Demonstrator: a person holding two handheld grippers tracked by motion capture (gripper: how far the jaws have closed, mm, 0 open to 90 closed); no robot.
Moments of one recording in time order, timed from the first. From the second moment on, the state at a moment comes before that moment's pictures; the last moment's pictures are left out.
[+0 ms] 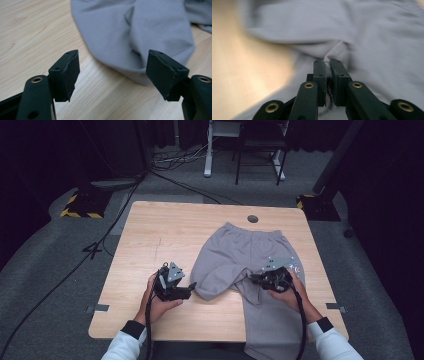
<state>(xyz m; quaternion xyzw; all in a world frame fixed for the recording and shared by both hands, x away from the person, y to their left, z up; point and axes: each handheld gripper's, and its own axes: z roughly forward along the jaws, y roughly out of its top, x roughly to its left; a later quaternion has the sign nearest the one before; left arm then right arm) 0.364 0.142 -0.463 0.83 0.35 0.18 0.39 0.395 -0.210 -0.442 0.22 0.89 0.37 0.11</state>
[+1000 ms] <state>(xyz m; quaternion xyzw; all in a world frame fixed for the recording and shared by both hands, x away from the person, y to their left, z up) 0.303 0.070 -0.482 0.89 0.23 0.10 0.38 0.376 -0.222 -0.435 0.24 0.88 0.36 0.18</state>
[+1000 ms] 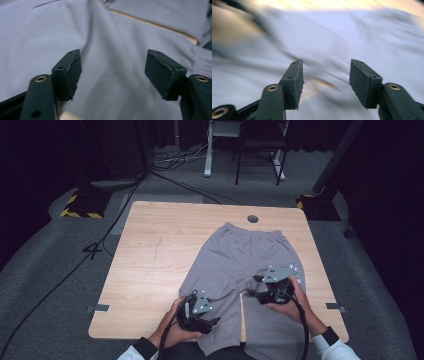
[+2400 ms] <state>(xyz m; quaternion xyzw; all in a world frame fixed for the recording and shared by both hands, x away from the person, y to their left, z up) 0.320 0.026 -0.492 0.92 0.19 0.06 0.35 0.432 -0.310 -0.487 0.41 0.84 0.29 0.19</state>
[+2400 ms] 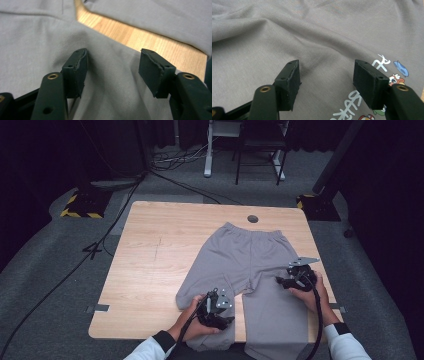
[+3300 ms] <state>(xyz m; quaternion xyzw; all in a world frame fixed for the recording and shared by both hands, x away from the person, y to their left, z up) 0.322 0.044 -0.473 0.90 0.21 0.07 0.39 0.437 -0.310 -0.489 0.43 0.83 0.29 0.21</state>
